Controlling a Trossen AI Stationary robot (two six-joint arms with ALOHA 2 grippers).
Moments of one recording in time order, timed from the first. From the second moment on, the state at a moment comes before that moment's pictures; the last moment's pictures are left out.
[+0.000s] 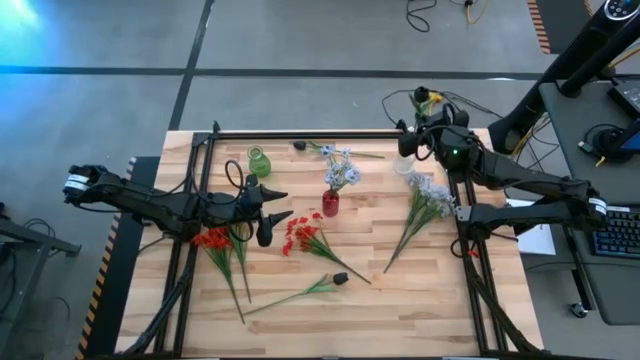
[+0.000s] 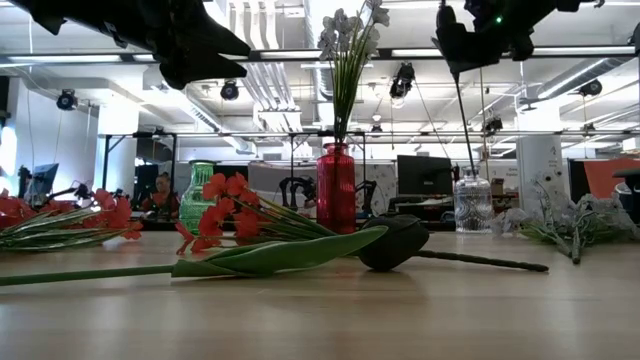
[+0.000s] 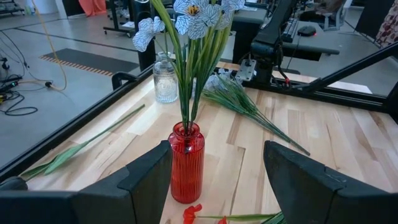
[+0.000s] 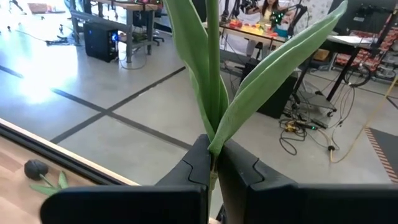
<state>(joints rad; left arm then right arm) -0.17 1.00 0.55 0.19 -0.46 -0.20 -0.41 0.91 0.81 -0.12 0.79 0.01</state>
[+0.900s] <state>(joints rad) -0.18 1.00 0.55 0.19 -0.46 -0.20 -0.42 1.04 0.78 -0.12 0.79 0.04</state>
